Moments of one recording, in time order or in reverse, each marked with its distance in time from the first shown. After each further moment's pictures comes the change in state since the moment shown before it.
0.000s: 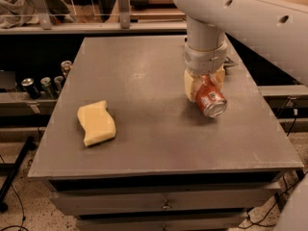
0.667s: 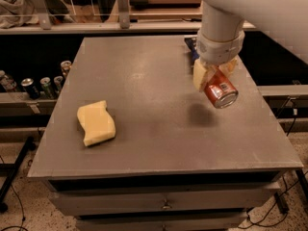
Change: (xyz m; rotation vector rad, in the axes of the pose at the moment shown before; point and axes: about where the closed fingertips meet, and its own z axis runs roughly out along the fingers) arm 0.001 -0.021 -0.031 0.018 -0.137 -0.070
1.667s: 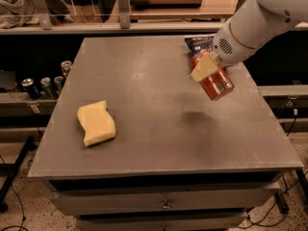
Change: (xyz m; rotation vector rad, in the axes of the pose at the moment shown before) arm -0.016 0.003 -0.027 -0.198 -0.428 -0.219
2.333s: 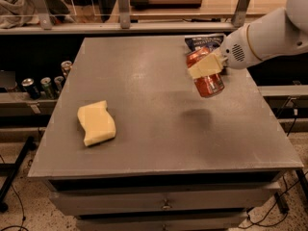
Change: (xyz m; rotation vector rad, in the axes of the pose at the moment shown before) arm -0.017 0.005 0.005 -0.199 -0.289 -0.065
